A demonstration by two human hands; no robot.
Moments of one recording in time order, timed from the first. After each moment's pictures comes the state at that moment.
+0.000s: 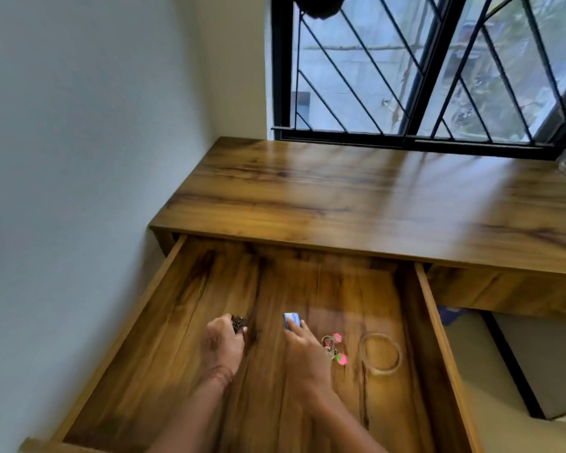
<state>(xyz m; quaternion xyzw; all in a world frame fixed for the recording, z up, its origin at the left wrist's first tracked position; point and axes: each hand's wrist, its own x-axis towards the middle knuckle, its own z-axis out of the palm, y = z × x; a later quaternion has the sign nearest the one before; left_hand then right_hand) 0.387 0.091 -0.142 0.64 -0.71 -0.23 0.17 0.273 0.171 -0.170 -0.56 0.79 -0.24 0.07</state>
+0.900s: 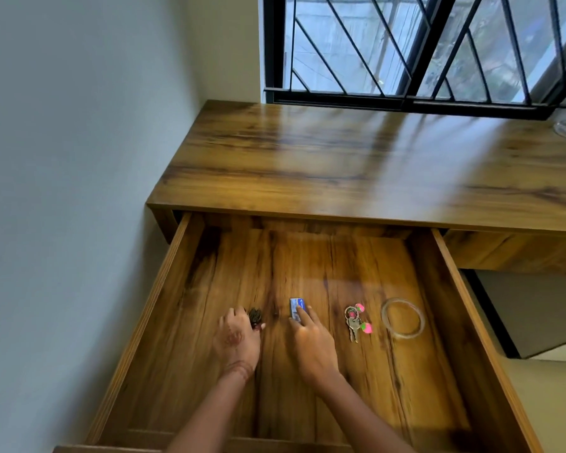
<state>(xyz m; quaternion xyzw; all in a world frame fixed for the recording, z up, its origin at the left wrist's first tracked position) 0.417 0.074 -0.197 0.63 -0.75 -0.20 0.09 0.318 0.154 -0.188 -0.55 0.82 -0.08 0.14</state>
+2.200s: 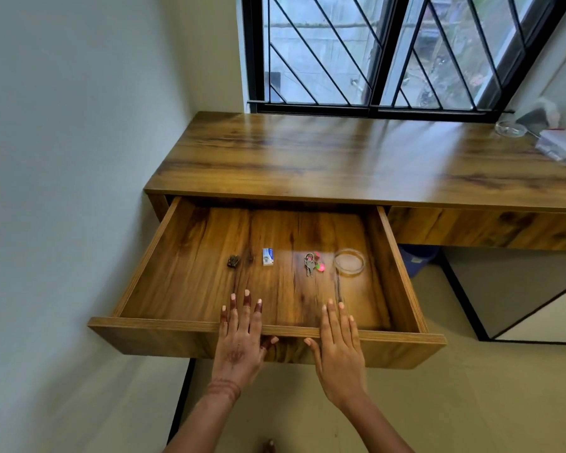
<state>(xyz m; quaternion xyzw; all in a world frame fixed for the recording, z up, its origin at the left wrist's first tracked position) 0.453 0.212 -0.210 0.42 -0.91 0.02 0.05 0.300 0.336 -0.198 -0.50 0.86 -0.11 -0.03</state>
